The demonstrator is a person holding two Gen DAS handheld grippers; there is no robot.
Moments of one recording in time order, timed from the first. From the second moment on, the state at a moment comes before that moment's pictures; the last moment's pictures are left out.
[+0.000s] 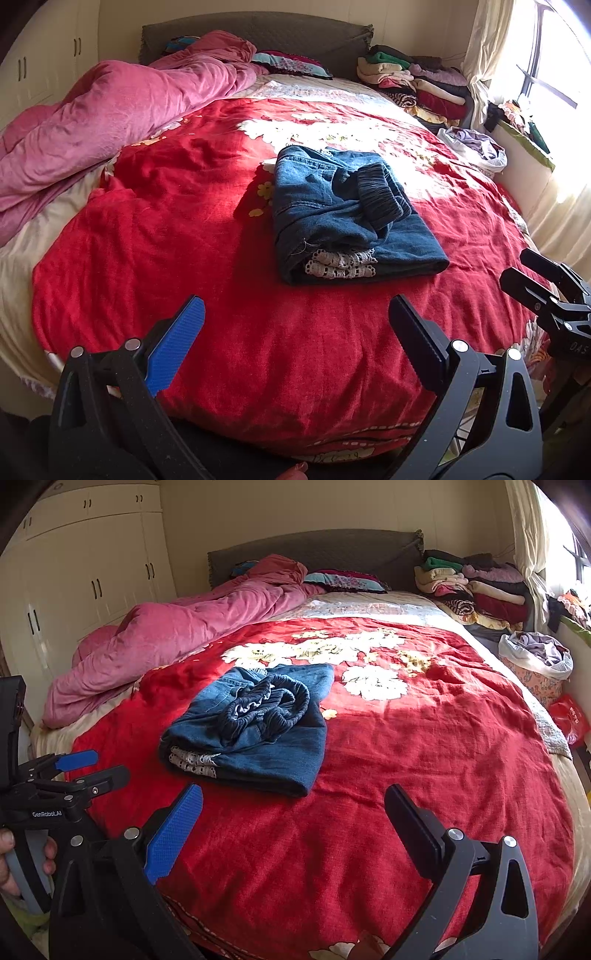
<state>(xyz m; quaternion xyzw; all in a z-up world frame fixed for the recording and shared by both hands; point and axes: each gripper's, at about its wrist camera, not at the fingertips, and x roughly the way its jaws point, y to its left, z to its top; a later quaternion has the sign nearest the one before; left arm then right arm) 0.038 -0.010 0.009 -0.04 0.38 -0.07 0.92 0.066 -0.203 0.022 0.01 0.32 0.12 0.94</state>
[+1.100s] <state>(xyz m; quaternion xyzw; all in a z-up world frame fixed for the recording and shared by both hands) 0.038 -0.006 0.011 -0.04 0.38 -0.07 0.92 0.065 -0.204 0.021 0.01 0.33 0.12 0.94</state>
